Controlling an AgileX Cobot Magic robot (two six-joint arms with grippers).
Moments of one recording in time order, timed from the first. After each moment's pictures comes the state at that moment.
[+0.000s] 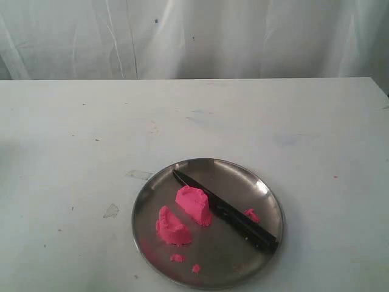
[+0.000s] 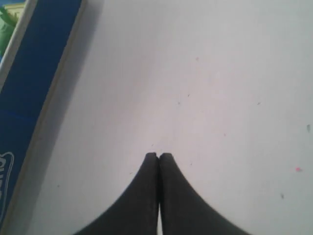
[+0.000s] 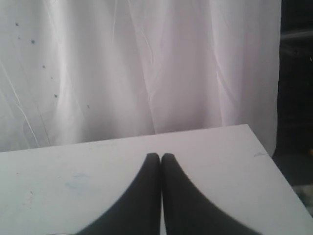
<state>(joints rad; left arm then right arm) -0.19 0.95 -0.62 0.60 0.79 -0.68 0.10 0.33 -0.60 -0.16 0.44 0.25</state>
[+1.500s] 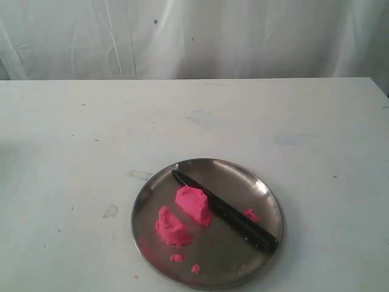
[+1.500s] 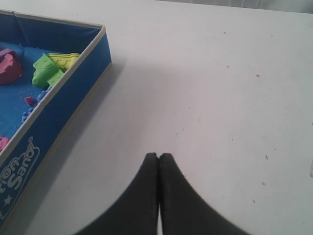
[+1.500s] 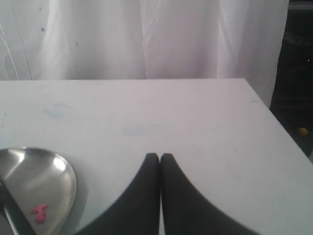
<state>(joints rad) -0.19 0.20 -0.44 0.51 0.91 -0.60 0.12 0.01 -0.13 -0.21 0.37 0.19</state>
